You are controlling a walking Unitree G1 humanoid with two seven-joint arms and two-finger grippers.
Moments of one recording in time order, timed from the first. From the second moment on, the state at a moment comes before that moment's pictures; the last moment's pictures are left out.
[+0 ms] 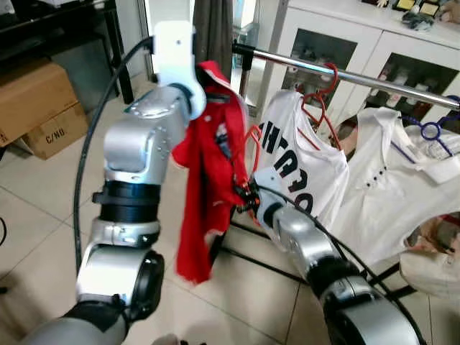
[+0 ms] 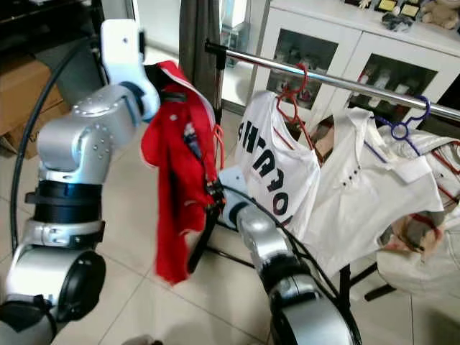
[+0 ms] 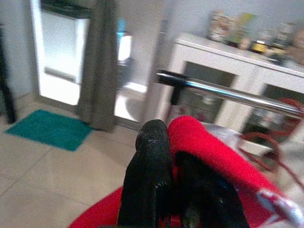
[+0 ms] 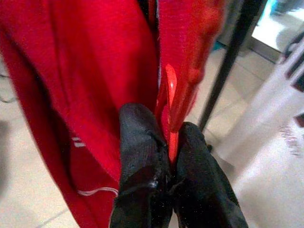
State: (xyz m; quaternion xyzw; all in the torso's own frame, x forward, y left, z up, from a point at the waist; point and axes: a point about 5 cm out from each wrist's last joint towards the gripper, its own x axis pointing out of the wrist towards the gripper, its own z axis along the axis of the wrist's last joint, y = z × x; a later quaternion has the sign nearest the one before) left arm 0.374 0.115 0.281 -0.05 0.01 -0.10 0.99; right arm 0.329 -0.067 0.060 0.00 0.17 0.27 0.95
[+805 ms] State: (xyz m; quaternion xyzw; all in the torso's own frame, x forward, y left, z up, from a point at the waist) left arm 0.385 0.179 0.231 -0.03 0.03 0.07 1.00; right arm 0.295 -0.090 0.104 -0.10 -0.04 0.46 0.88
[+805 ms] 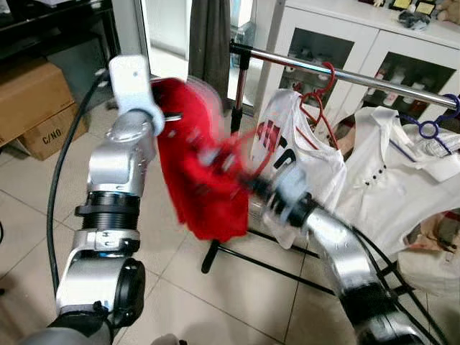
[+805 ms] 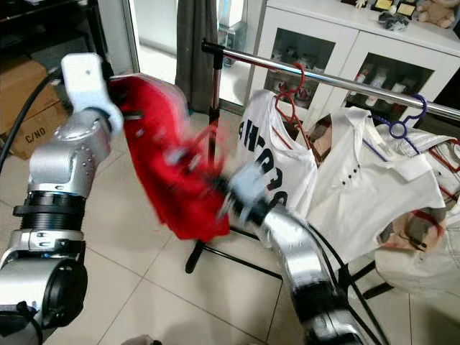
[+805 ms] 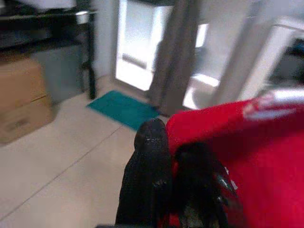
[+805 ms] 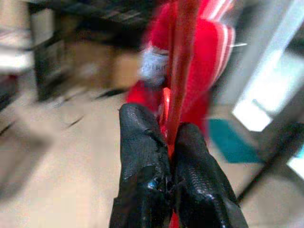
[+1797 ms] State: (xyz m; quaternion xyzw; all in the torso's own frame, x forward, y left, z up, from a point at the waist) left arm 0.363 0.215 0.113 0.02 0.19 0.03 0.98; right arm 0.302 -0.124 0.154 0.22 -0.05 0.39 0.89
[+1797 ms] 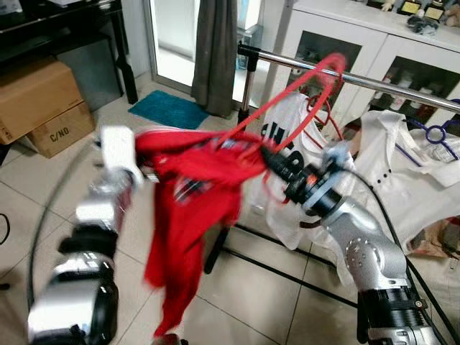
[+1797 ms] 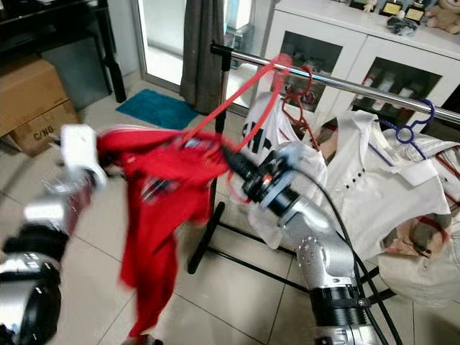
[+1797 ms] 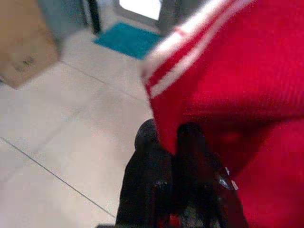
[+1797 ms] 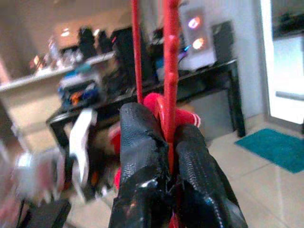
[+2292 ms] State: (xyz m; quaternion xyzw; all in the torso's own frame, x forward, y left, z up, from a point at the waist) left arm 0.349 0.203 0.087 -0.02 0.22 -0.02 0.97; right arm 0.297 -0.121 0.167 0.35 -0.04 0.40 0.84
